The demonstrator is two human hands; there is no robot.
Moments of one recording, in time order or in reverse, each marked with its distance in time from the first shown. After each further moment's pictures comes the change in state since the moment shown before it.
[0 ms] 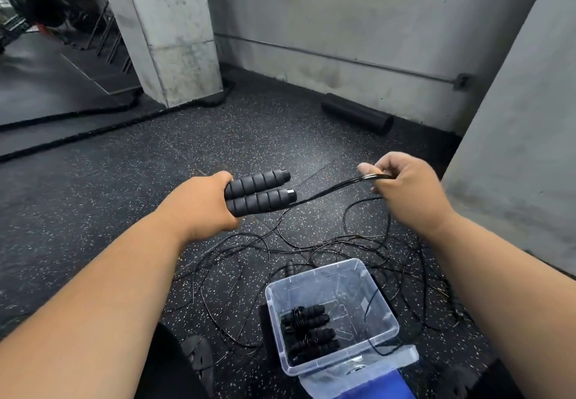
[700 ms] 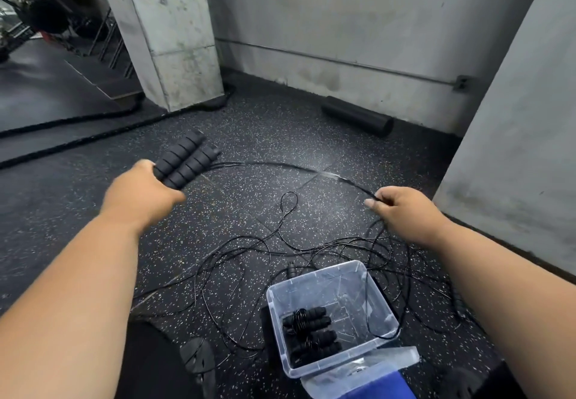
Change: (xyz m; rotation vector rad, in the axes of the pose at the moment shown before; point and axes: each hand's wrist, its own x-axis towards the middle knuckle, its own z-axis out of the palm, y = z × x) left_hand 0.003 -0.065 -0.025 -0.185 0.255 -0.436; right_hand 0.000 0.054 -0.004 -0.339 -0.307 0.077
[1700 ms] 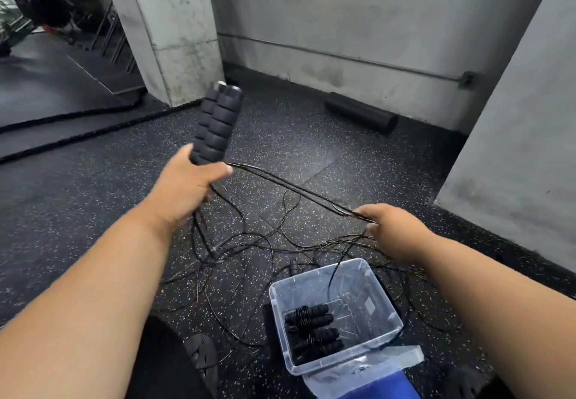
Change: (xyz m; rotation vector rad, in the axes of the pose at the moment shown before) left_hand -0.017 0.045 0.021 -0.866 -0.222 0.179; right_hand -0.001 0.003 0.038 -0.240 -0.215 -0.065
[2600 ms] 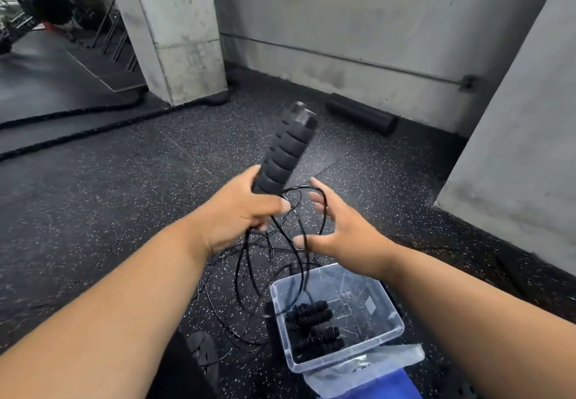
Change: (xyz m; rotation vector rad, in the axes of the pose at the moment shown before) left_hand -0.050 0.018 0.044 -0.134 -0.517 -0.036; right_hand -0.036 -0.112 0.007 0.691 -0.106 -0.195
